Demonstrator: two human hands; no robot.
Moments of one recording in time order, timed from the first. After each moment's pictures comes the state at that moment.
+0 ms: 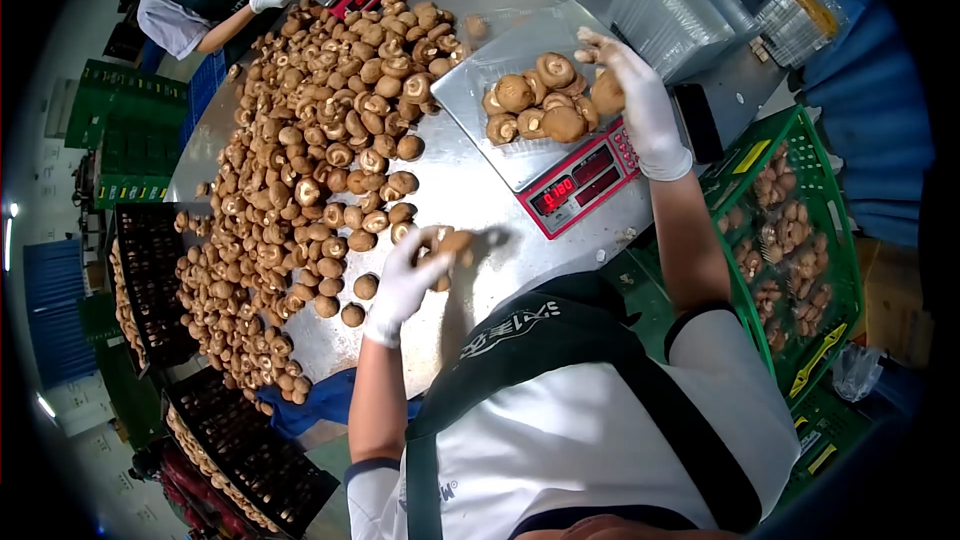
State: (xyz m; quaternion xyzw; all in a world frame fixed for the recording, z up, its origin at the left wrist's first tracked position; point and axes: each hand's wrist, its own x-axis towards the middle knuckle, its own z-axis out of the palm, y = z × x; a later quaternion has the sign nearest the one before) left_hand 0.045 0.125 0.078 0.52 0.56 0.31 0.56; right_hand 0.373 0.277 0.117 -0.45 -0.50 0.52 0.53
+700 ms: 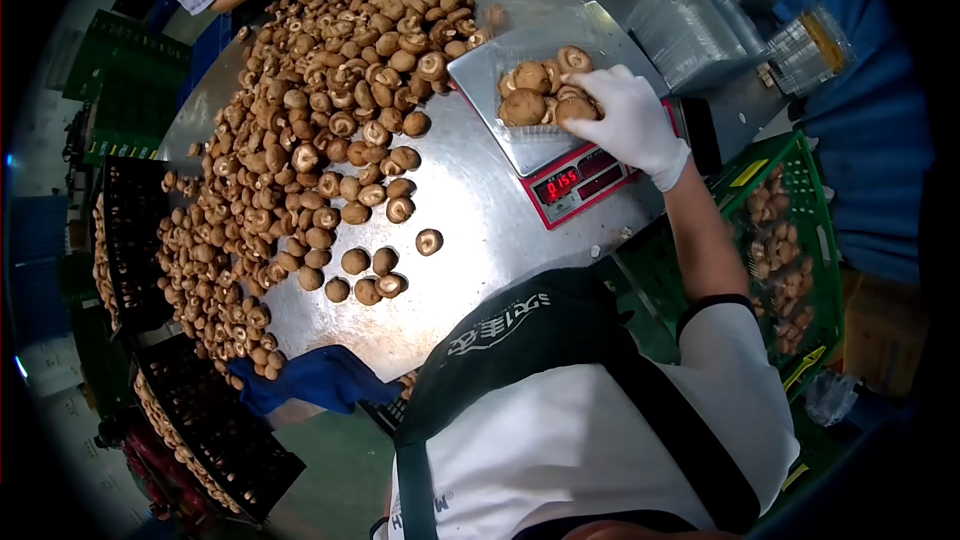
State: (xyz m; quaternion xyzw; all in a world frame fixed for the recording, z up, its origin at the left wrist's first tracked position) left_hand -0.047 -0.259 -0.043 0.12 0.74 0.07 0.66; right_hand 0.360 0.260 0.119 -0.45 -0.85 0.09 0.25
